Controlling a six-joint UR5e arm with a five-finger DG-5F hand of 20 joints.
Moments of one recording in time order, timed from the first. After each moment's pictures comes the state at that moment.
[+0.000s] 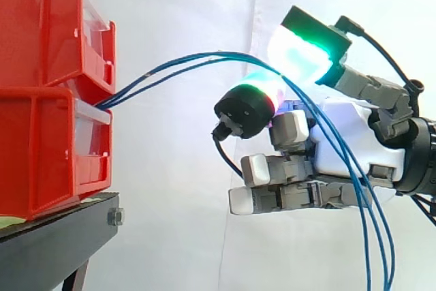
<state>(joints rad) 0.02 -2.29 -1.29 -2.52 -1.58 0.09</state>
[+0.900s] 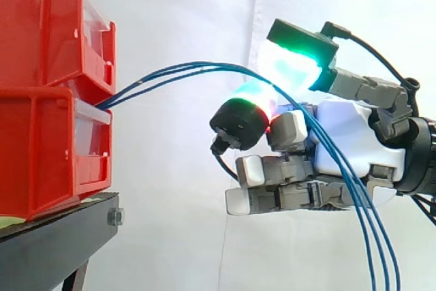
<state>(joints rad) 0.02 -2.29 -1.29 -2.52 -1.58 0.09</state>
